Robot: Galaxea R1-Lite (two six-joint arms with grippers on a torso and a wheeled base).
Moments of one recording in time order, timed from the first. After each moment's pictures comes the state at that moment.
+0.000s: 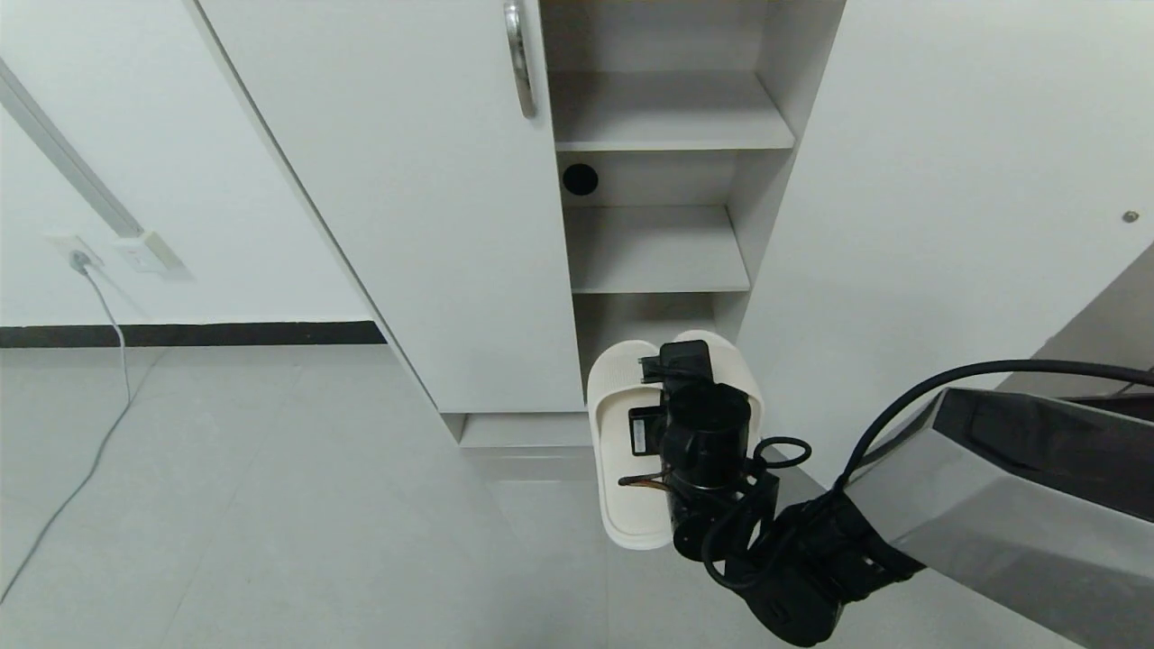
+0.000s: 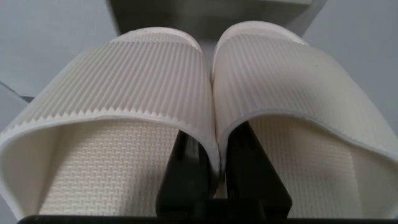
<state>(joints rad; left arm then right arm) 0.00 0.00 0.00 0.00 0.01 0.01 0.85 2.24 -1.10 -1.15 -0.81 -0.03</state>
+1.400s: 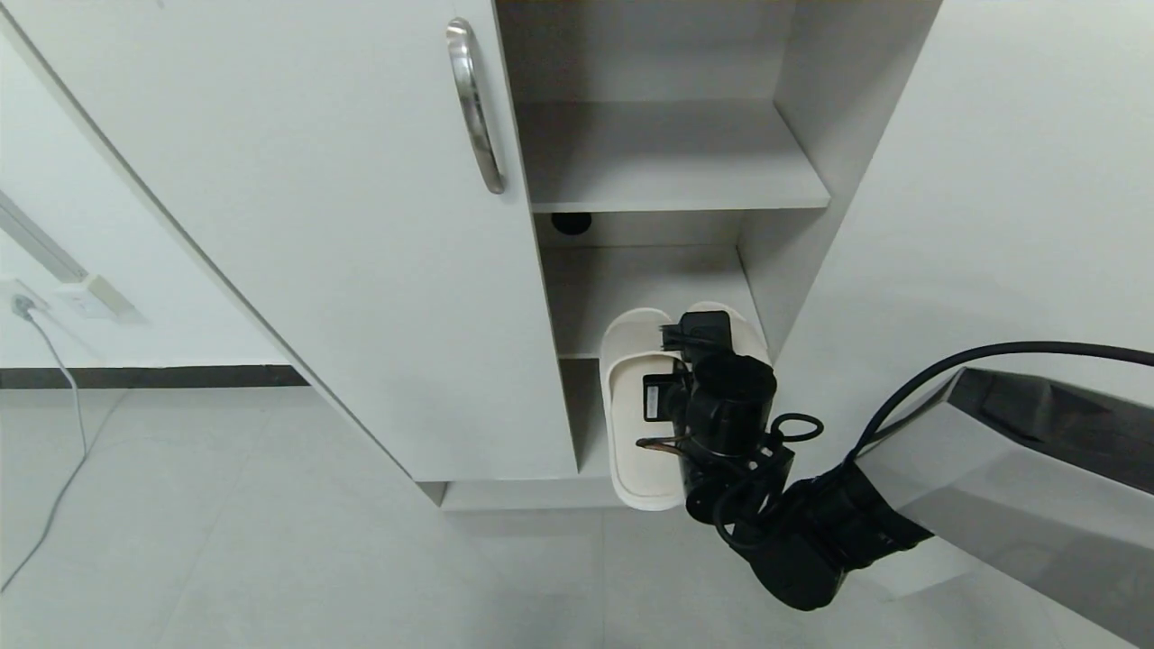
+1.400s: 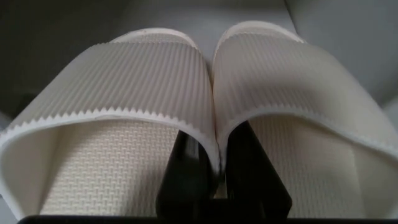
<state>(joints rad) 0.00 0.00 0.00 0.00 0.01 0.00 0.80 2.24 -1.15 -1.21 -0.78 -0.05</state>
